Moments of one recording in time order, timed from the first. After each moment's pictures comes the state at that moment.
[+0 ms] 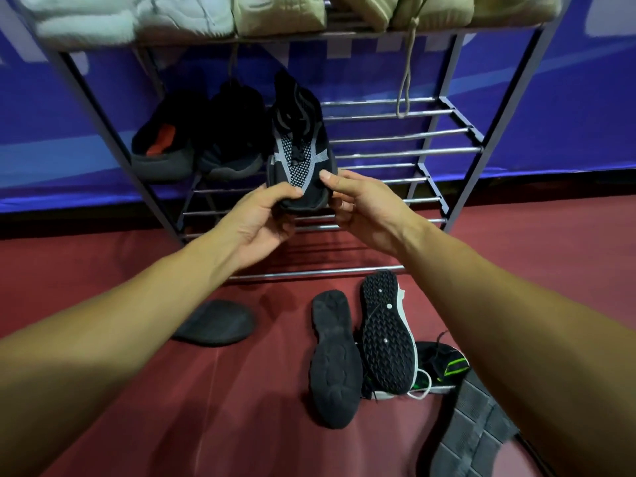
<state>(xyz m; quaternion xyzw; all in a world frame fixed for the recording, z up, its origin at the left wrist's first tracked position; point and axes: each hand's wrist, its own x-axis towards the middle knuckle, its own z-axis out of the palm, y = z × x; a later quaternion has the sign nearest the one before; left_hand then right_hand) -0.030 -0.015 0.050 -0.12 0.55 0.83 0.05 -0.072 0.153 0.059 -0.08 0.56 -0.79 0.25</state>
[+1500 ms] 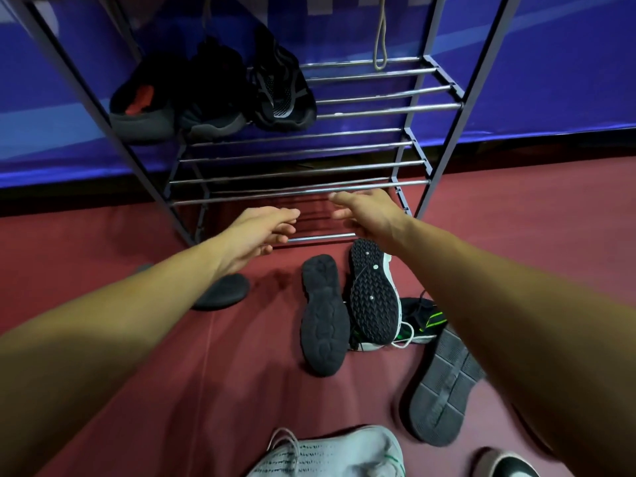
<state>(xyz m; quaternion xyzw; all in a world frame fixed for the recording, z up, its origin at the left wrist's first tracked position) 0.006 -0.011 -0.014 -0.17 0.75 0.62 0.13 -0.052 0.190 -0.007 0.05 0.77 -0.61 0.19</state>
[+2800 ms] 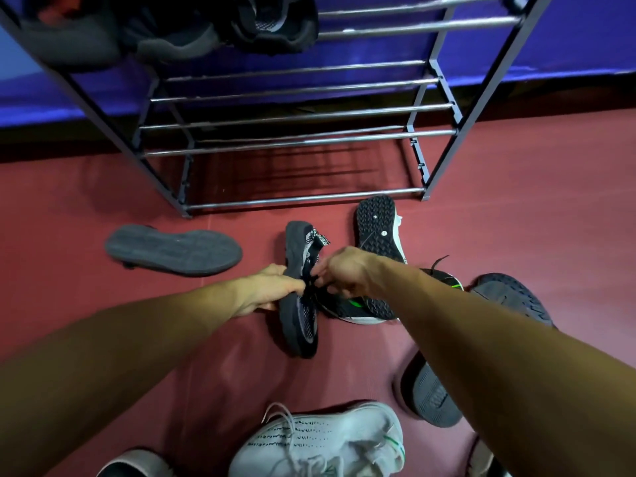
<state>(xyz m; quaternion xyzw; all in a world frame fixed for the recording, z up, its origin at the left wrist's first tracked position) 0.047 0.002 -0.158 -0.26 0.75 0.49 0.37 -0.003 0.172 -0.119 0.07 0.74 -0.44 0.50</state>
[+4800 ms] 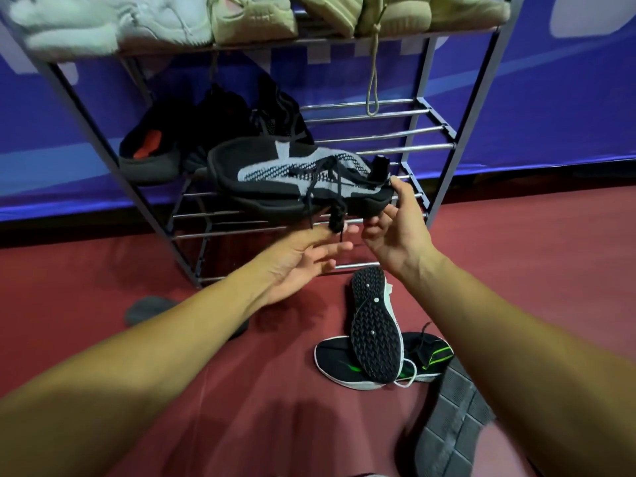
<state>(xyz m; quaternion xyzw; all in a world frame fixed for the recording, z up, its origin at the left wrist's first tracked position) 0.007 0.055 0.022 -0.04 0.57 0.81 0.16 -0.061 0.211 0.017 0.12 0.41 -0.89 0.15</state>
